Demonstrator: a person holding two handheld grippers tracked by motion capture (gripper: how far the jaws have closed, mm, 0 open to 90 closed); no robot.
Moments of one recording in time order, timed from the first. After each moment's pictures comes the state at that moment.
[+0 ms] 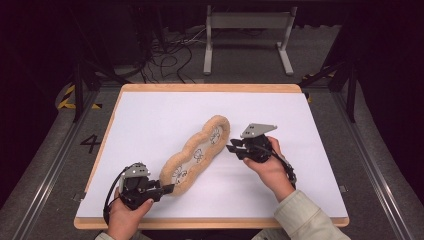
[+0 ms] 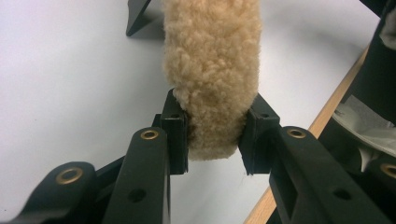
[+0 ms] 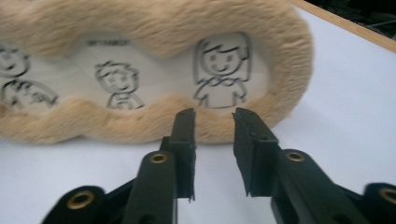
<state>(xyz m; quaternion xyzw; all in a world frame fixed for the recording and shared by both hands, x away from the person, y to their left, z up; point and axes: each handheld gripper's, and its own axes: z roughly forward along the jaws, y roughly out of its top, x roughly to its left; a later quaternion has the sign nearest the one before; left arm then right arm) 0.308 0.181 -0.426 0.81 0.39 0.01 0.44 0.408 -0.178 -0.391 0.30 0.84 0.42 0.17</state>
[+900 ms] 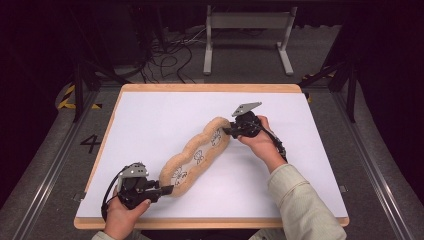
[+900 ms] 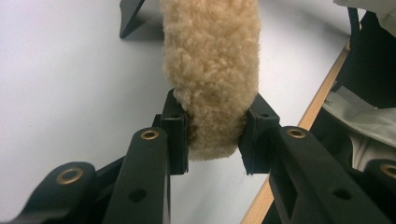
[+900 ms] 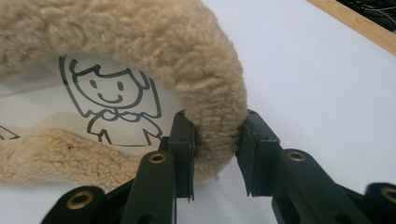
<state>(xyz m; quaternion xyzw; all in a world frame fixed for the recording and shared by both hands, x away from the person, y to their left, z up) 0.310 0.185 -0.427 0.82 0.35 0.00 0.44 0.494 -0.169 -0.409 0.28 0.87 0.37 0.16</state>
